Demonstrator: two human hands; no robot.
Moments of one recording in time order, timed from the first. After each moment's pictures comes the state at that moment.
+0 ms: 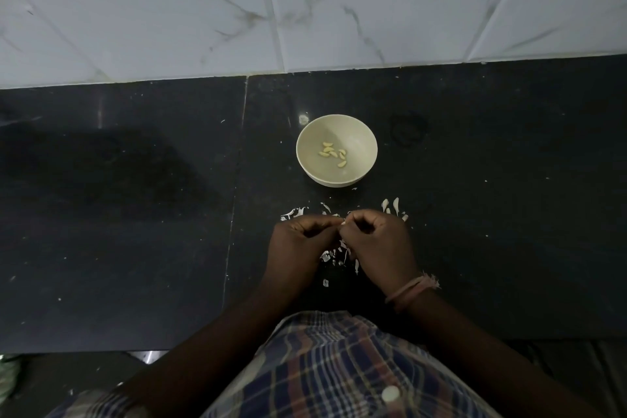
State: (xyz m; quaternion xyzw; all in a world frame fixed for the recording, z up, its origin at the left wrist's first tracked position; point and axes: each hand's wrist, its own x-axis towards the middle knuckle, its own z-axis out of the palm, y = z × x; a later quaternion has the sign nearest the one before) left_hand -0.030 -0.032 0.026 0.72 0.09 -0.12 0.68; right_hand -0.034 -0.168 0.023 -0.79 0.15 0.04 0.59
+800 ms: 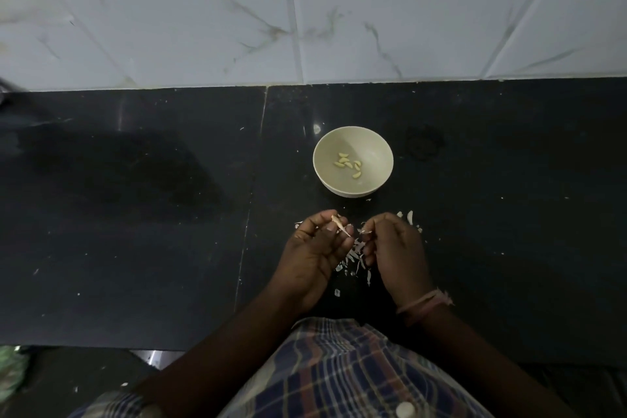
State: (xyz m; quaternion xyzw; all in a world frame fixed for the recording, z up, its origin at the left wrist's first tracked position) left_hand -0.025 -0.028 0.014 0.37 0.23 -0.18 0.88; right_hand -0.028 -0.165 0.023 -0.72 0.22 0.04 0.66
